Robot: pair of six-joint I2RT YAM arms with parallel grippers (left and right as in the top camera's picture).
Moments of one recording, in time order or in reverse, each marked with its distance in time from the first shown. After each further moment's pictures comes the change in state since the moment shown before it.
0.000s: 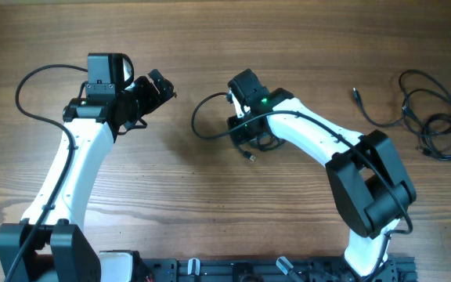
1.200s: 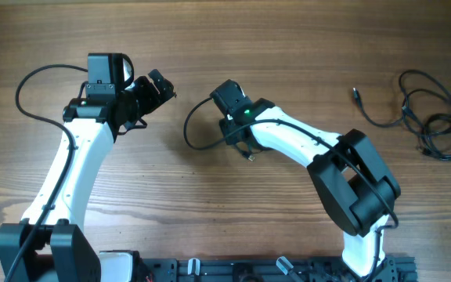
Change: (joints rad) left arm 0.000 0.000 0.000 0.000 0.000 0.000; right arm 0.081 0.056 -0.002 0.113 0.287 0.020
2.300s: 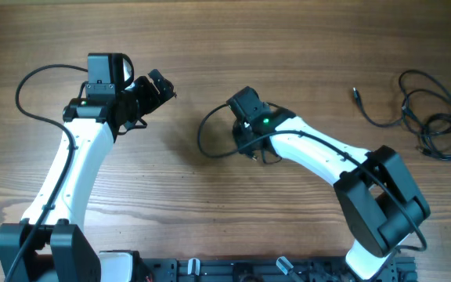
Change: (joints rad) left arm 0.000 0.000 0.000 0.000 0.000 0.000; right arm -0.028 -0.167 -0.192 0.040 -0.074 0.014
